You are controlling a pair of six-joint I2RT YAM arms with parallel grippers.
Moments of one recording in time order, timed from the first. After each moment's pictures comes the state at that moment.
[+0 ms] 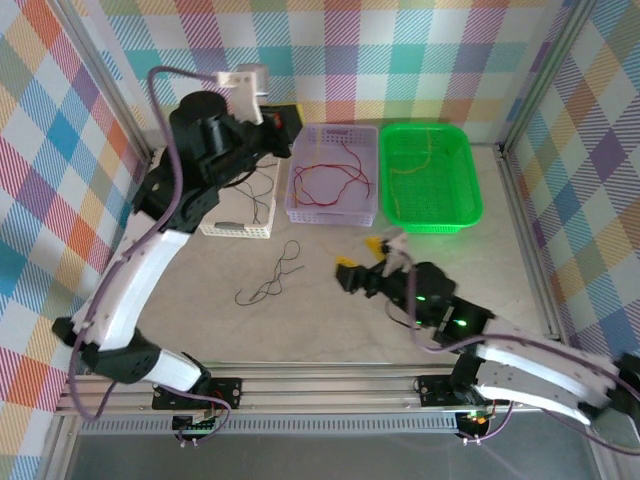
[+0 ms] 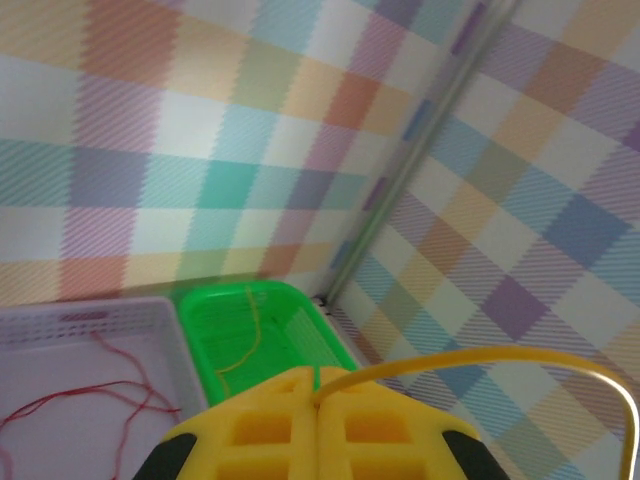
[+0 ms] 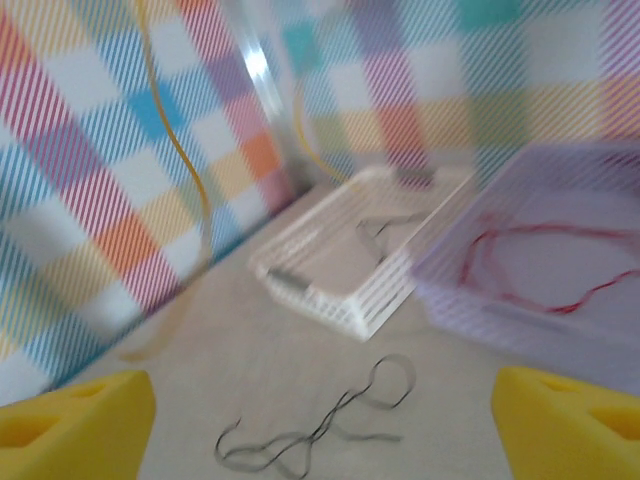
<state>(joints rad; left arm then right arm) -0.63 1.51 2.03 -0.58 0.06 -0.40 1.02 0.70 0.58 0.10 0.33 0.32</state>
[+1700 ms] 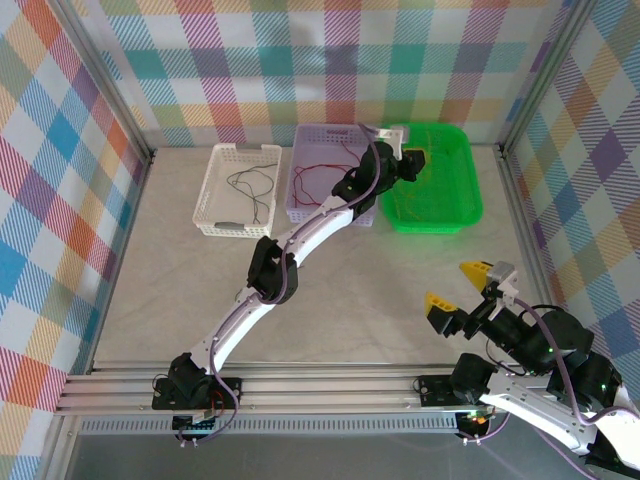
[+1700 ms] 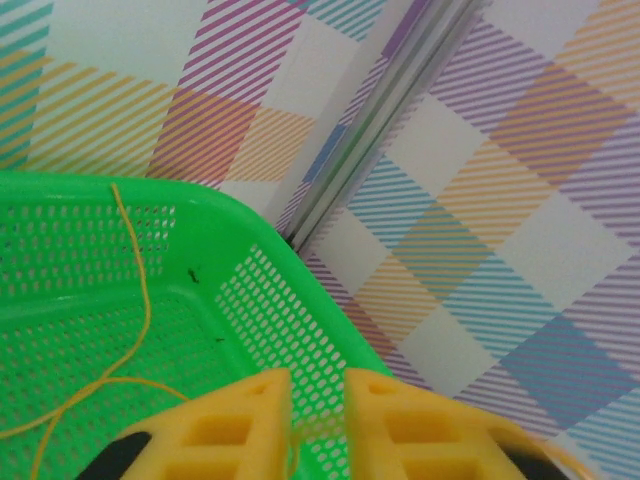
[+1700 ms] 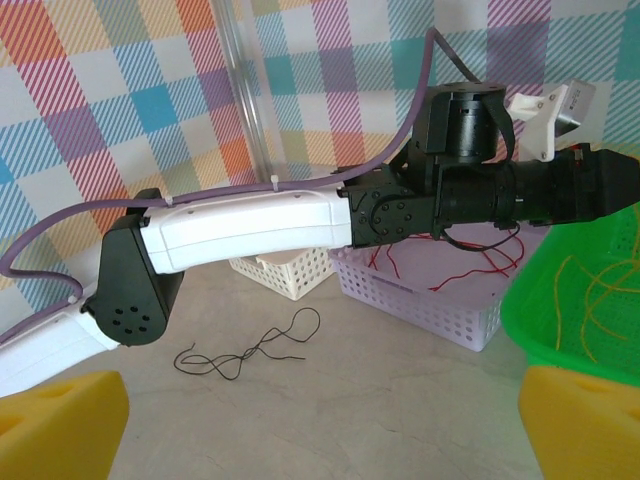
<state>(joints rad) -0.76 2.79 2.77 -0.05 0.07 -0.52 1.01 0.13 0.80 -0.73 0.28 0.17</state>
